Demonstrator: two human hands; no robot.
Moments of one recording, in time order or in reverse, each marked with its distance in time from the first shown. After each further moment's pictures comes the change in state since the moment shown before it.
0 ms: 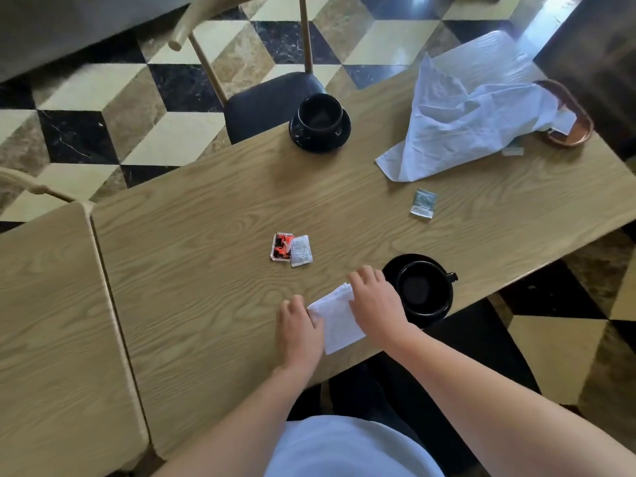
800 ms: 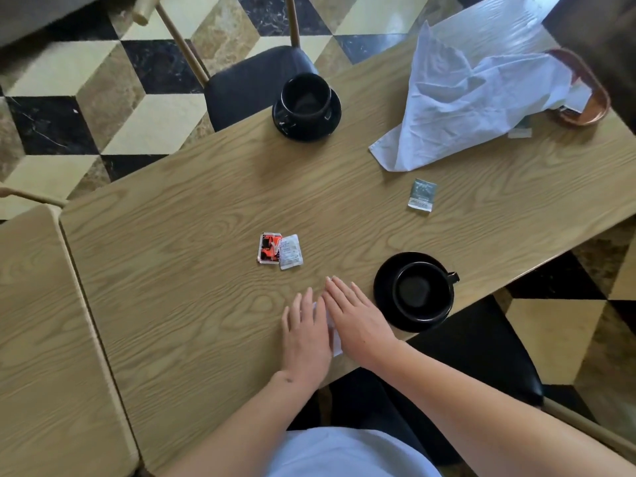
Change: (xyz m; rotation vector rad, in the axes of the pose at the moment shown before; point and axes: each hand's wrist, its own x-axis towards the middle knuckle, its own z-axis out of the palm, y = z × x) left_hand 0.002 0.010 0.024 0.411 -0.141 0.409; right_hand -0.008 -0.002 0.021 -0.035 -0.158 -0.331
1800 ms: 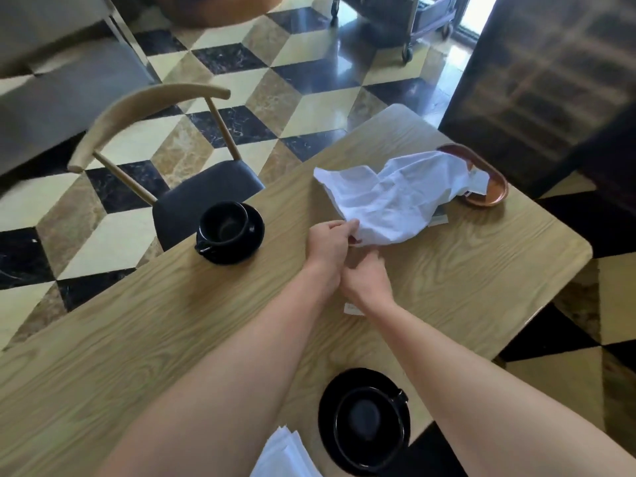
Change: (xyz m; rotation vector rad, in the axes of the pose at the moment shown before) left_hand 0.304 0.202 -0.159 -1.354 -0.064 -0.248; right_hand 0.092 0.215 -0.155 1.028 0.542 0.926
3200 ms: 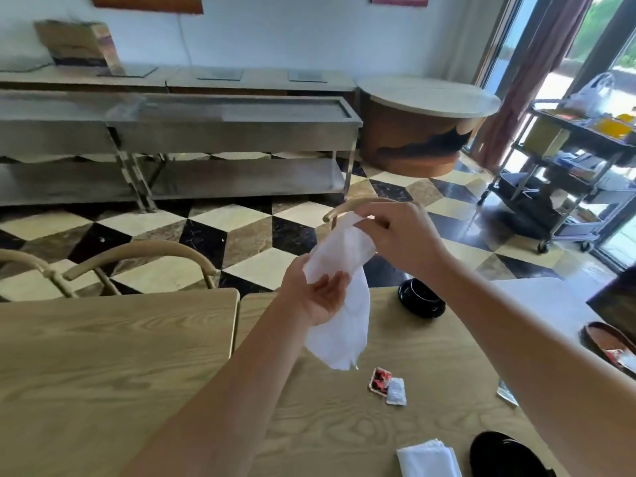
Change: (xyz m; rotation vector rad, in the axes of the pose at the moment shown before) left_hand -0.320 0.047 -0.465 -1.226 -0.003 -0.204; right_hand -0.386 -0.321 0.127 -0.345 -0.105 -1.466
